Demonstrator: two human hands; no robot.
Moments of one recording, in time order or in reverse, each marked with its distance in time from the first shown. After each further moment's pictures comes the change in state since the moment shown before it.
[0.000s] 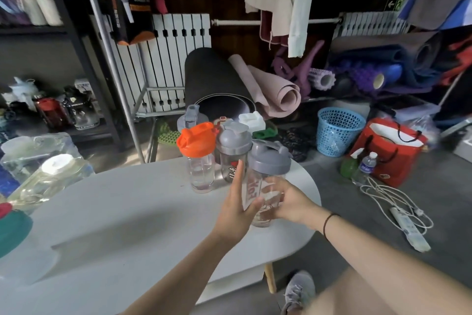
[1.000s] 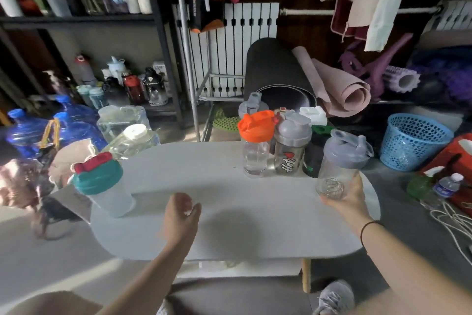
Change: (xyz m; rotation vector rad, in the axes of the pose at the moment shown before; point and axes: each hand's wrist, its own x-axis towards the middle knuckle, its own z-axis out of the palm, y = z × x) left_hand -0.105 -0.074 -0.133 0.245 0.809 -0.468; right_hand 0.031 0.032 0.005 0.109 0.496 0.064
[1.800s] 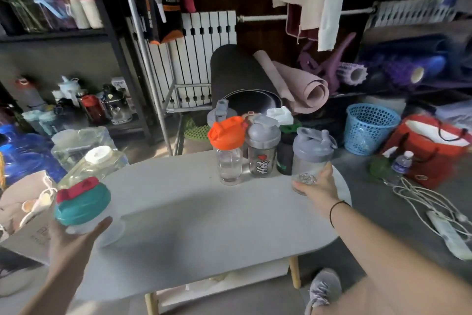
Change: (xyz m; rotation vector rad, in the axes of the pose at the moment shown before) left_hand 0.095 -0.047 -0.120 -0.125 0.103 -0.063; right_hand -0.008 -0.027 0.005 0.076 0.044 0.038
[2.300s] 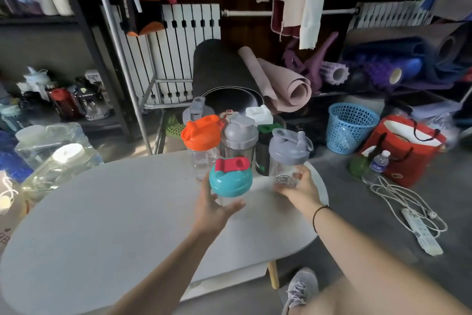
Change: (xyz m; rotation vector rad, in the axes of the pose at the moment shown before) left_hand -0.153 0.091 0.240 -0.192 -0.687 0.169; right_hand 0.010 0.010 -0.012 -0.113 -0.080 0.044
